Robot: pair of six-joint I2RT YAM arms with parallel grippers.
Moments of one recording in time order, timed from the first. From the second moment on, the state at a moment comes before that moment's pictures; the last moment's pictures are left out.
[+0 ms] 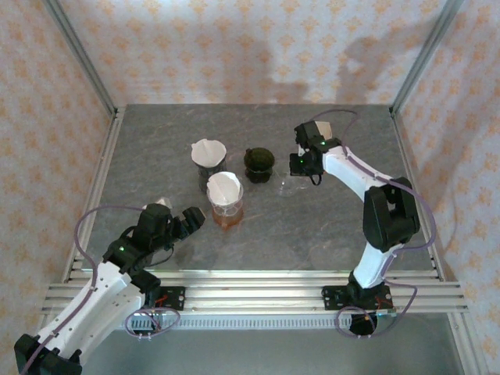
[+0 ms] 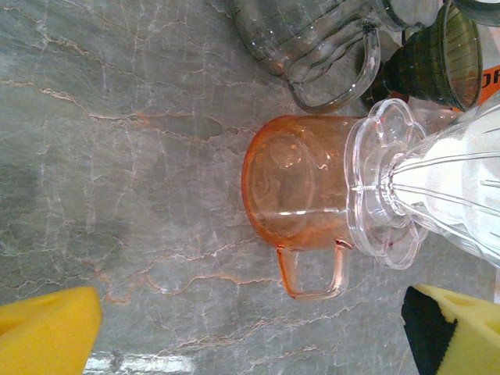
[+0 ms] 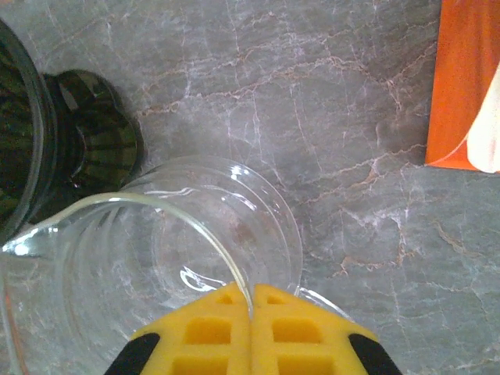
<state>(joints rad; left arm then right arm) -0.41 0.57 0.43 -0.62 0.05 -1.01 0.39 1.74 1.32 -0.69 0.02 0.34</state>
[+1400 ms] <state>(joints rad) -0.41 0.58 0.41 -0.60 0.02 -1.01 0.92 1.32 0.91 -0.72 0.07 0.60</state>
